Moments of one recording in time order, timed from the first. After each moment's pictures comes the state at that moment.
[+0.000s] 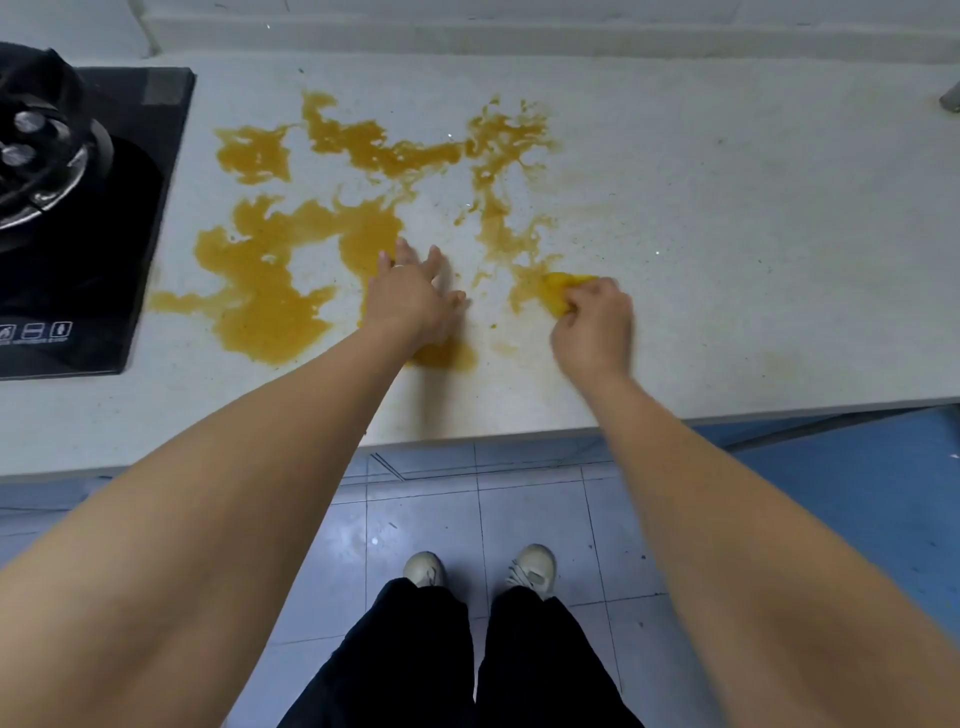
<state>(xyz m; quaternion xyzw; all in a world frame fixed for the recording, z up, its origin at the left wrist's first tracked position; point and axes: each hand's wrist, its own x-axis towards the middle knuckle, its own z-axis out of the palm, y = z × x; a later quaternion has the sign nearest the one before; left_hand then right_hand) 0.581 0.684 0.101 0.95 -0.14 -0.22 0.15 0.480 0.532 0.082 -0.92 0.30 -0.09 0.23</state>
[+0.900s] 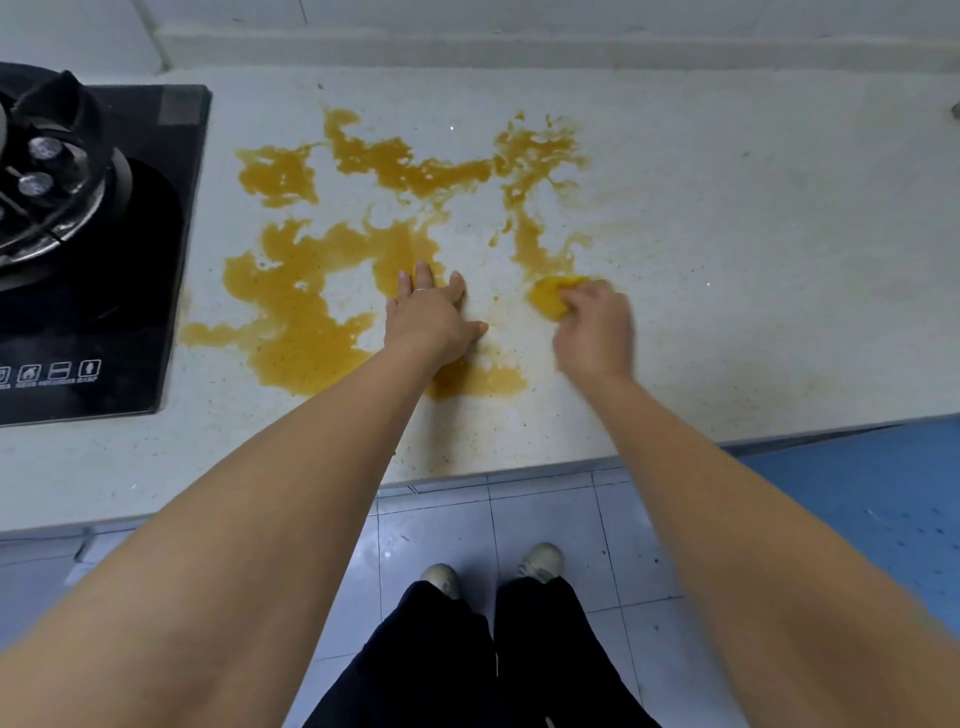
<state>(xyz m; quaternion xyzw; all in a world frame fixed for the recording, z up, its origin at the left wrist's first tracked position) 0.606 0.702 0.095 0.94 -0.17 -0.27 0.13 0.517 0.559 0.079 -0.93 0.28 -0.09 0.20</state>
